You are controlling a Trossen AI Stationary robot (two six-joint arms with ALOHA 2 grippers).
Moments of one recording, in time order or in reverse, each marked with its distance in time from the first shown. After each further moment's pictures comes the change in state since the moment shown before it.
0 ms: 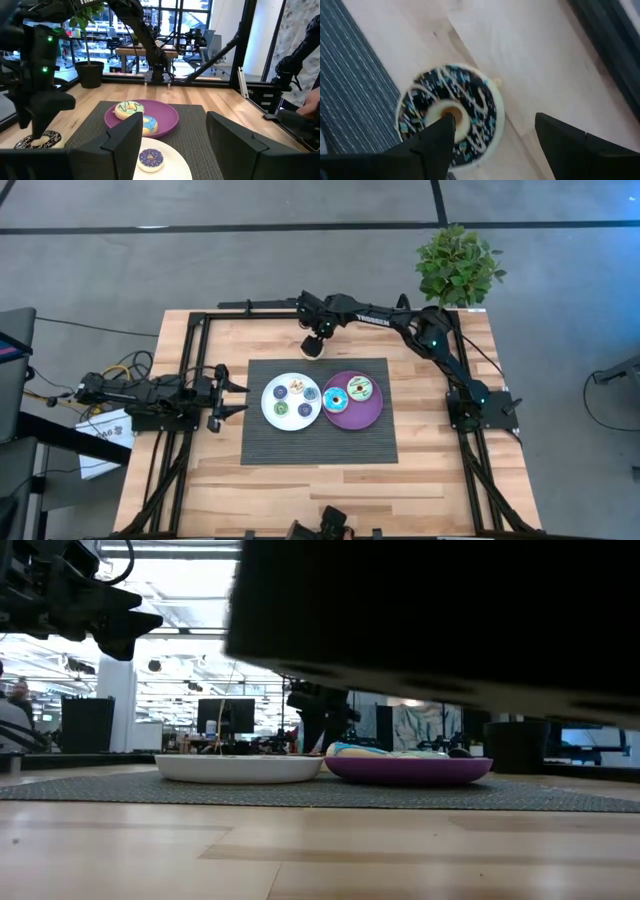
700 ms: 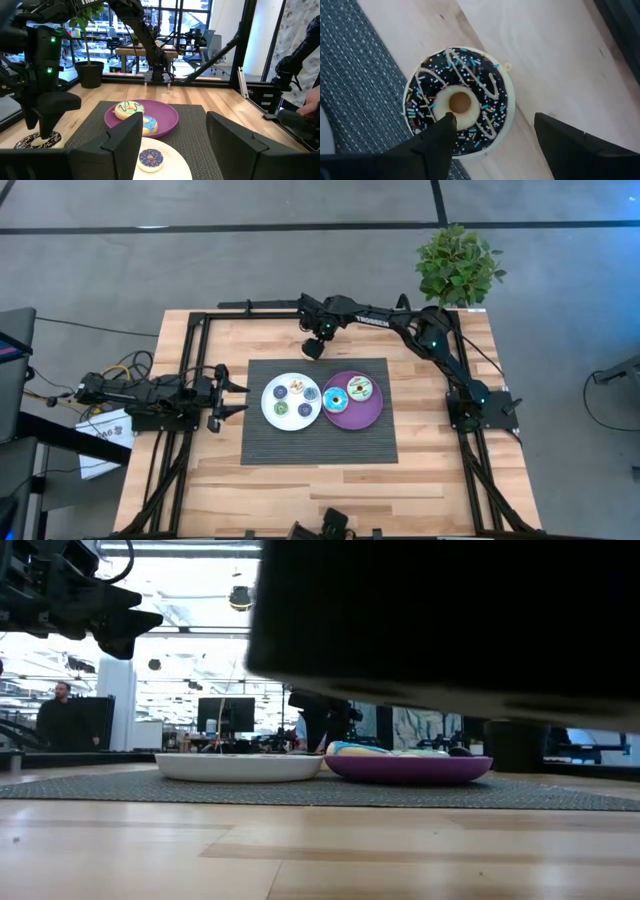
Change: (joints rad) left arm 0.000 0.000 -0.001 0.000 0.000 0.000; right arm 0.008 0.000 0.001 -0.039 -0.009 0.007
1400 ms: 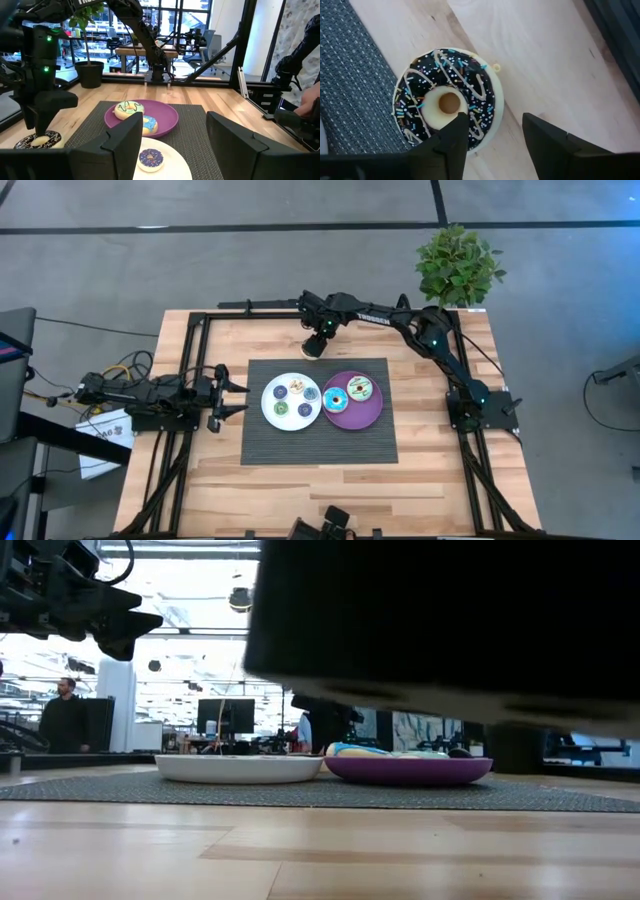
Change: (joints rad) left arm 0.000 0.000 0.000 0.000 0.000 0.000; right arm -0.018 0.000 0.000 0.000 -0.020 -0.025
